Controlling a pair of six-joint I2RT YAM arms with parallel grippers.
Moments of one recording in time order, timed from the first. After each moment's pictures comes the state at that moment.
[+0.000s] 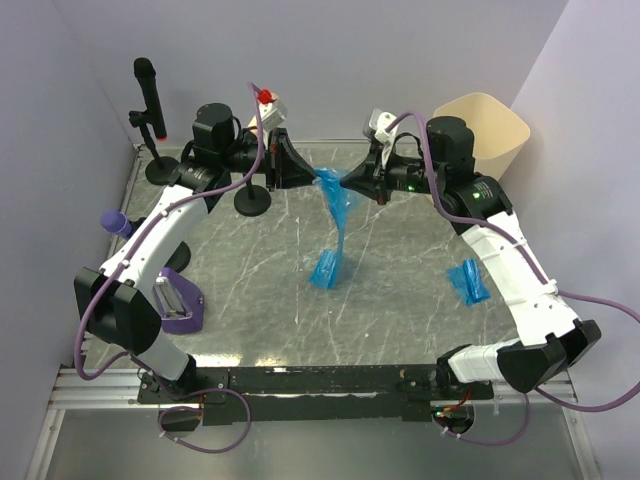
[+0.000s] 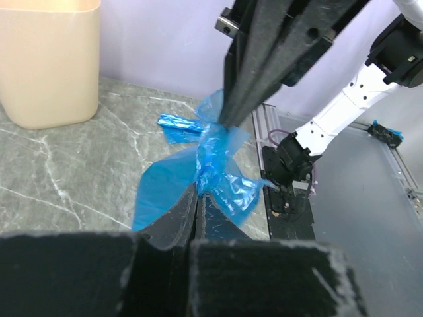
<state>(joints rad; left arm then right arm) -0.40 1.57 1.56 -0.05 1.18 -0.21 0.42 1.32 1.59 -0.56 -0.77 -0.31</state>
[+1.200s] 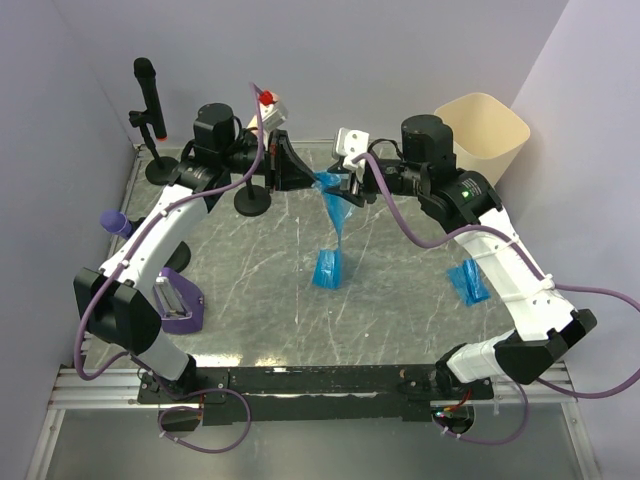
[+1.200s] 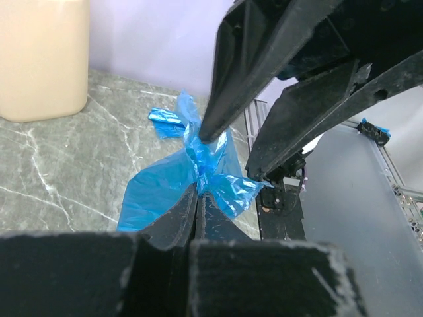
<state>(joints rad) -0.40 1.57 1.56 -0.10 1.21 -0.21 0.58 1.38 1.72 -0.68 -0.62 -0.66</state>
